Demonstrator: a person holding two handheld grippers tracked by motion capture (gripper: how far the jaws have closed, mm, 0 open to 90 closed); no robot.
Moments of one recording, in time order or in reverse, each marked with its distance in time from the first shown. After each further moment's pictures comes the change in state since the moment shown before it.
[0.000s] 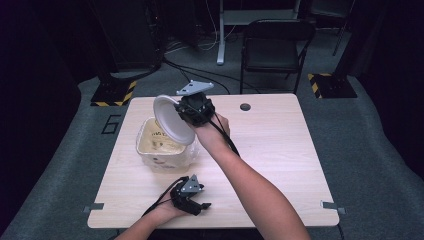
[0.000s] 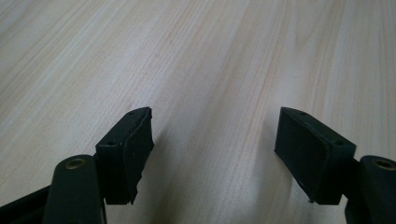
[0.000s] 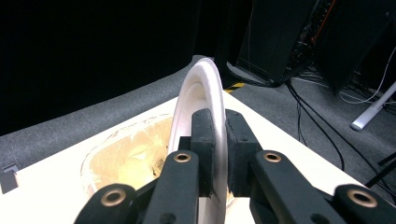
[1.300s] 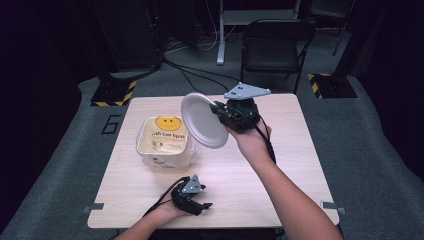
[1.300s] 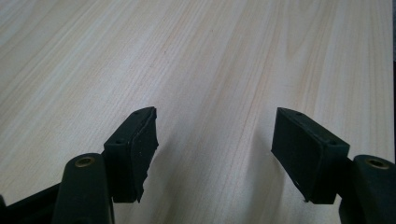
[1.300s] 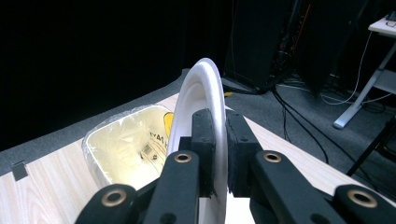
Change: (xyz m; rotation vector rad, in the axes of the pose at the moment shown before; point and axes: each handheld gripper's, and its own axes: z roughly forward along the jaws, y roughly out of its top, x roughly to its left) left arm -0.004 0.005 -0.001 -0.003 0.004 0.017; right arm -0.039 -0.026 -0.097 -0.078 -0.038 0.041
